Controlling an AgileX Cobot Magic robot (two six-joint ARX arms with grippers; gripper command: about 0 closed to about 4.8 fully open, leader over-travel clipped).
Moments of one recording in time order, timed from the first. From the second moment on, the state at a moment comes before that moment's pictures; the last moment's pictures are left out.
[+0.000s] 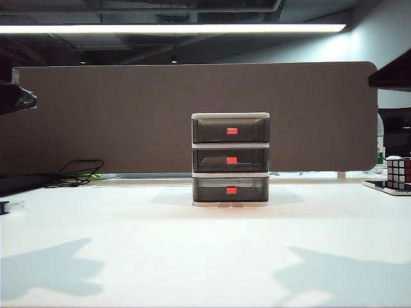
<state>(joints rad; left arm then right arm) -0.64 0.61 0.00 0.64 -0.29 0.09 0.40 0.34 0.09 0.18 -0.15 0.02</state>
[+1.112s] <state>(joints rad) -0.12 0.61 0.00 0.63 0.05 0.11 0.14 0.22 0.01 0.17 -0.03 -0.05</state>
